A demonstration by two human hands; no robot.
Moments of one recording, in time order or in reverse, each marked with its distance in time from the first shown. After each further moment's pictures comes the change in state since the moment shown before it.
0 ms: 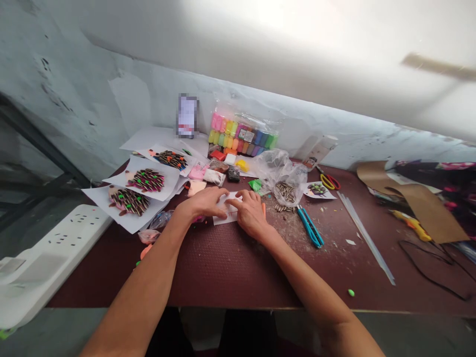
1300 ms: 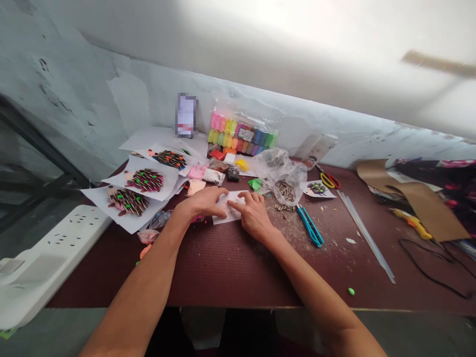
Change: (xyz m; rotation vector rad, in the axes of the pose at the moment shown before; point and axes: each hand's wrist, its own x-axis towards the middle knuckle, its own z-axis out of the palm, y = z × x) left_hand 0.001 0.000 0.000 -0.024 -0.021 -0.034; right_hand -0.012 0.005 -0.006 -0.052 -0.027 -0.018
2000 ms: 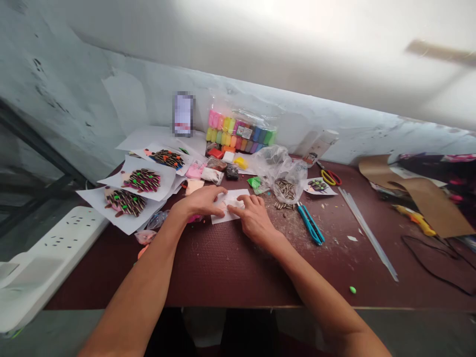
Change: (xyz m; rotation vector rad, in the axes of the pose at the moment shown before) left_hand -0.001 -0.002 0.000 -0.021 0.000 -0.004; right_hand -0.012 -0.003 -0.004 0.022 -0.054 -0.042
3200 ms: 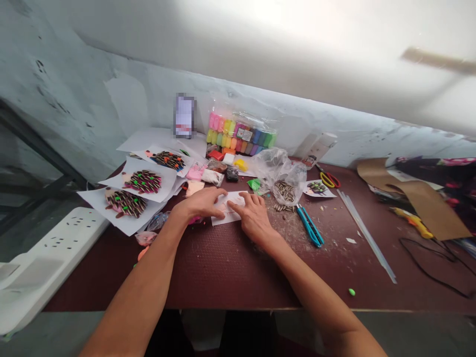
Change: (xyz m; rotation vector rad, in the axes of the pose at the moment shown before) left_hand 0.000 0.001 -0.001 0.004 -0.003 0.001; right_hand 0.007 -0.003 0.002 -0.079 0.042 0.068
